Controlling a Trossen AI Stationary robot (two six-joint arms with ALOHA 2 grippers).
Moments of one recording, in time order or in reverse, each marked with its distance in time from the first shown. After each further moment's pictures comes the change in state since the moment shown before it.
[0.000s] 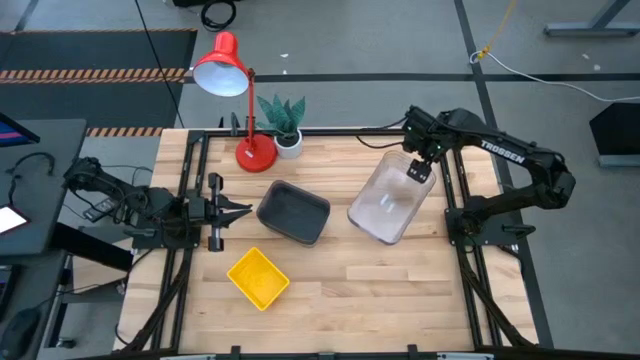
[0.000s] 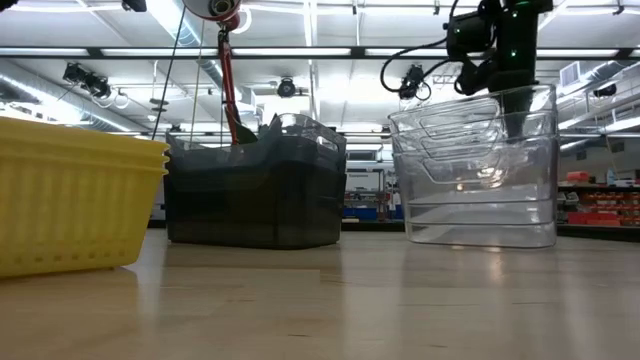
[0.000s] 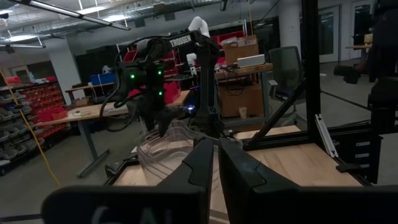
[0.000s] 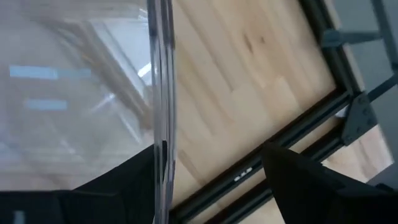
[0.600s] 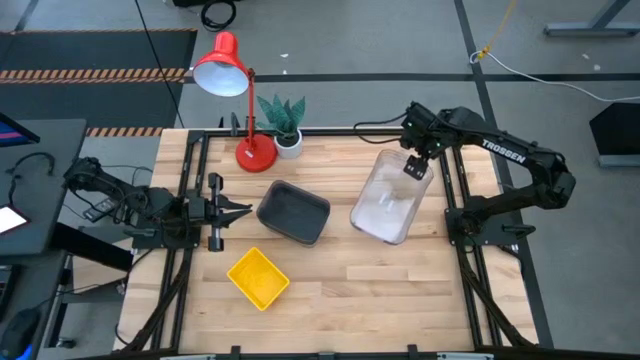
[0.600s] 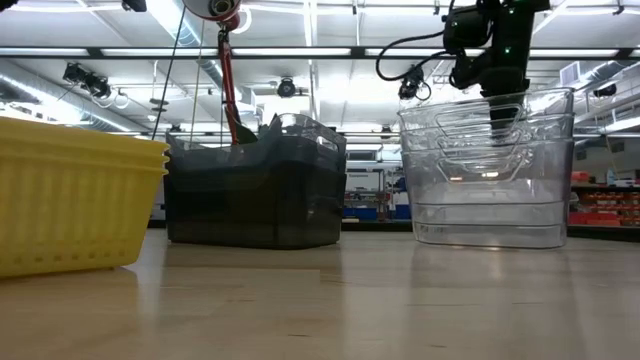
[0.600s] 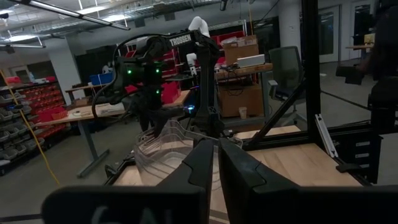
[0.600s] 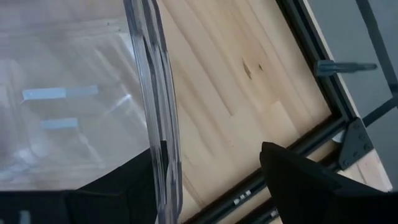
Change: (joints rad) left arm 0.000 0.000 0.000 0.000 0.000 0.000; right arm 0.001 0.000 0.022 0.062 -0.030 -0.030
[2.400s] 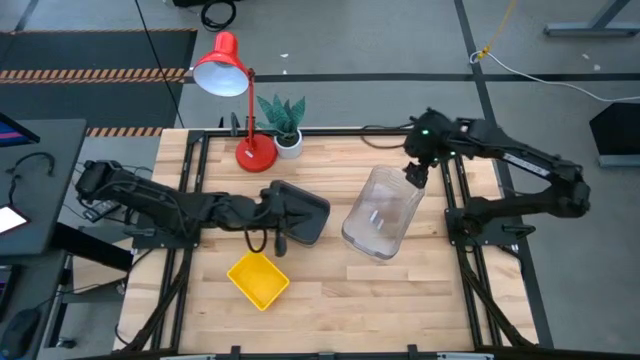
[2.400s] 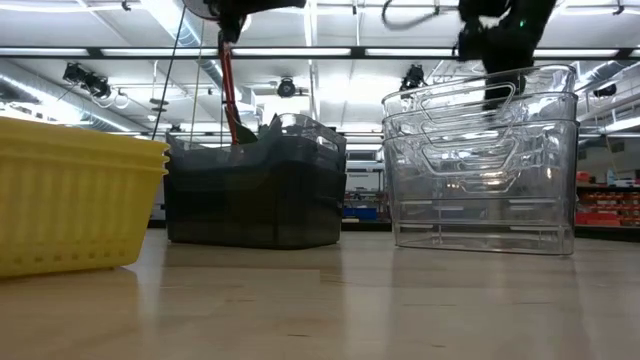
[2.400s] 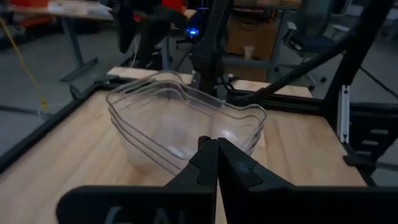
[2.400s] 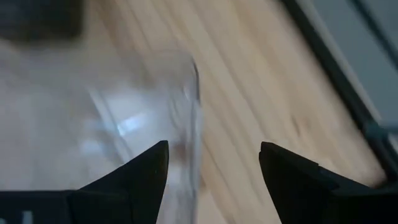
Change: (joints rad) left arm 0.197 0.714 0.397 -0.057 0.147 -0.381; right arm 0.119 -0.170 -0.060 0.127 -0.145 0.037
